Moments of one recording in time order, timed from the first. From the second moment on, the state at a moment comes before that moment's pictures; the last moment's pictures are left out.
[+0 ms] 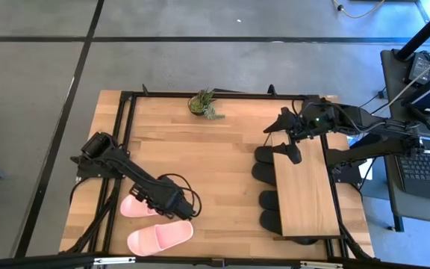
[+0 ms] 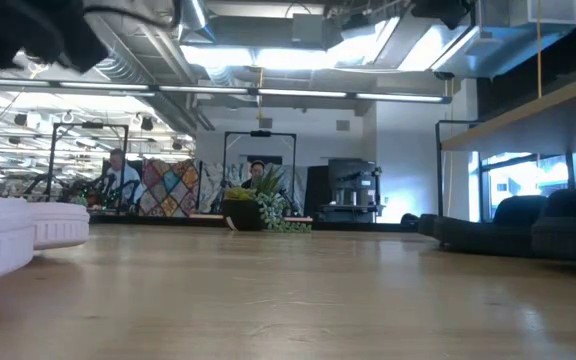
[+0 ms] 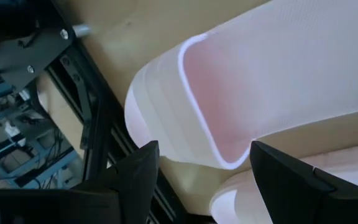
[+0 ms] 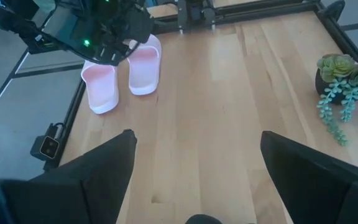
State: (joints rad) left arm -0.52 1.87 1.41 -1.50 0.23 -1.62; right arm -0.09 0.97 1.14 -0.71 -0.18 0.09
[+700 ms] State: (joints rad) left arm -0.53 1.87 1.21 -1.36 0.30 -1.58; right arm -0.09 0.97 1.14 -0.71 -0.18 0.07
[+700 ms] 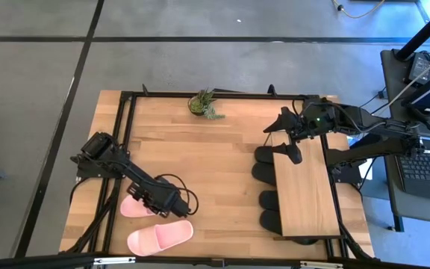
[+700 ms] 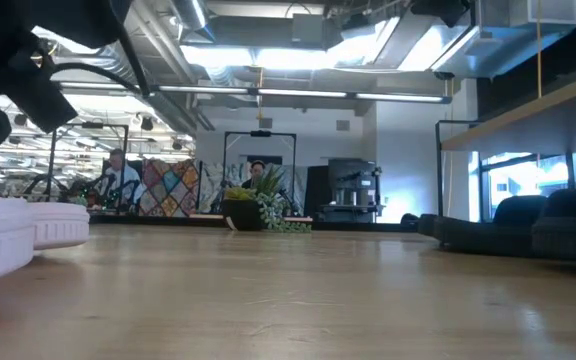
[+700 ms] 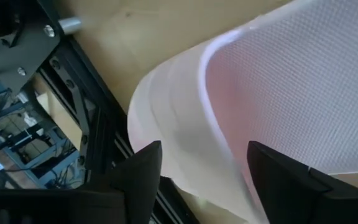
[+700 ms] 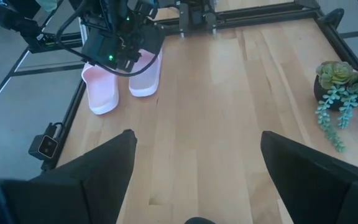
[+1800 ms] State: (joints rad) left arm -0.50 1.85 1.53 -1.57 -0.08 -1.20; right arm -0.09 0.97 1.16 -0.70 -0.19 0.31
